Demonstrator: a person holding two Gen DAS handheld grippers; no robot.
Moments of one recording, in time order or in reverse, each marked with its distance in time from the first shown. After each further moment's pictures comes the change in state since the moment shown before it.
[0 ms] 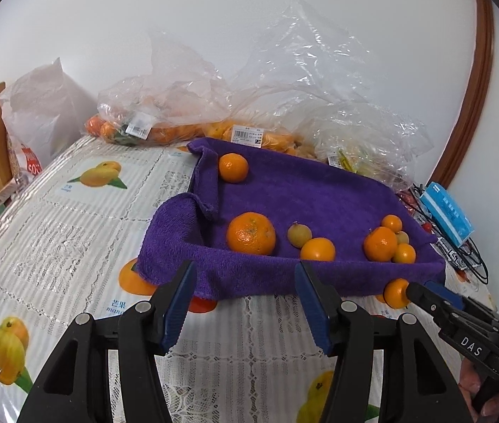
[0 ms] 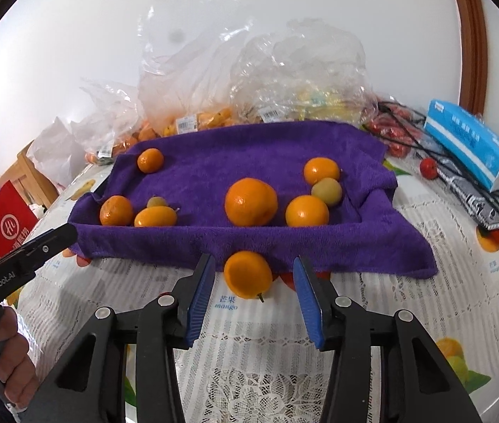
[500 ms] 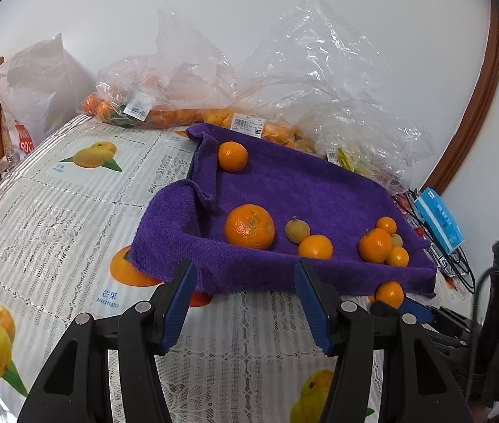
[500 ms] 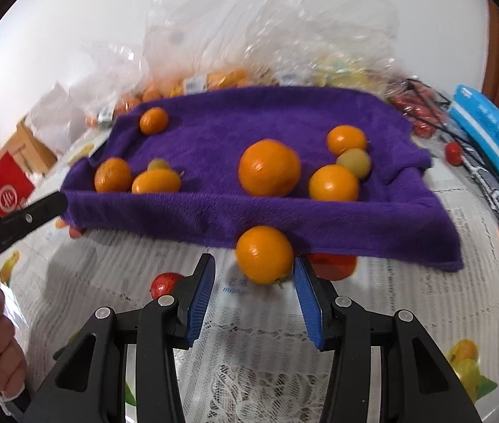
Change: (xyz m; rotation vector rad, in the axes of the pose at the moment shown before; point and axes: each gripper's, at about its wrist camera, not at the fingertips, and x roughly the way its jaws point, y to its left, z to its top) left arm 0.006 0.006 0.002 -0.053 0.046 -0.047; right arm 0.030 0.016 -0.001 -0.077 0.147 -0.003
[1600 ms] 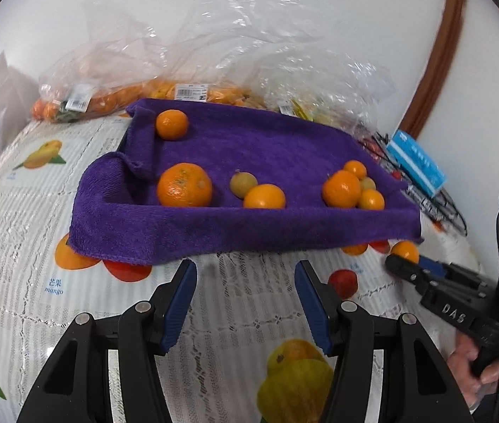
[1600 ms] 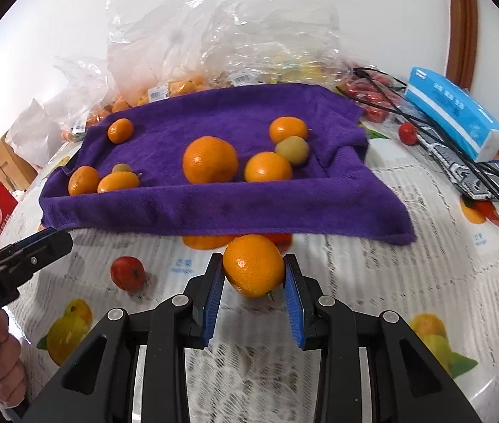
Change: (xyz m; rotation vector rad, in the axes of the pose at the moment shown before) left arm 0.014 -0.040 -0.017 0.180 0.114 -0.076; right arm -0.023 -0.035 -0.016 0.092 -0.029 -0.076
